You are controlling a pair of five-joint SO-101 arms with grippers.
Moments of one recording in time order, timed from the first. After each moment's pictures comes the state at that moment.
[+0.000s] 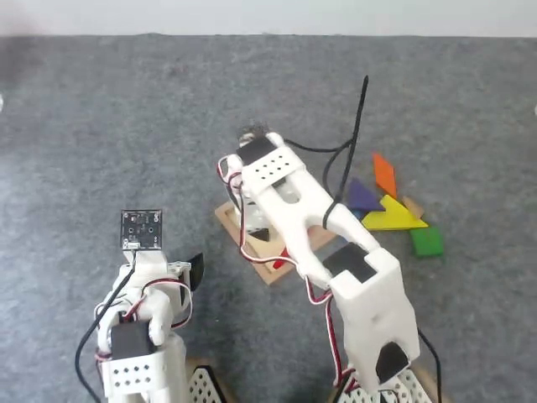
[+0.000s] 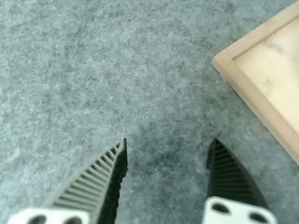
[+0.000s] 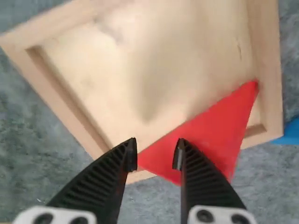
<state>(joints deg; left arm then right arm) -14.2 -103.1 97.7 72.0 -0.7 -38.2 29.8 -13.9 90.5 -21.1</state>
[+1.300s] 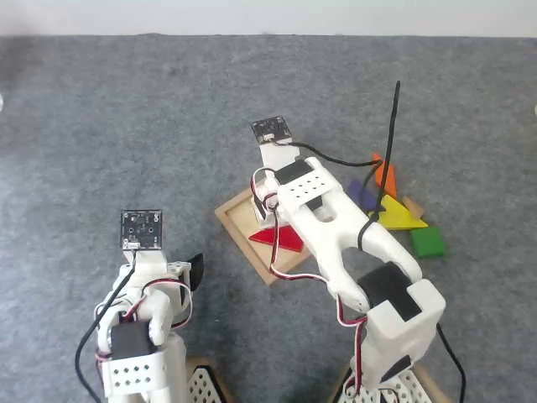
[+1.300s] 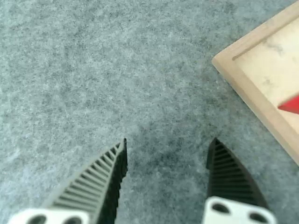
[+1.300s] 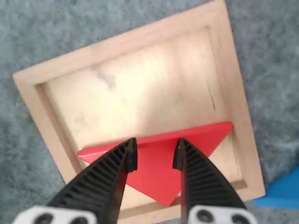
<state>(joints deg) -14.2 -103.1 97.7 72.0 -0.7 -34.4 14.1 14.2 59.3 -13.4</state>
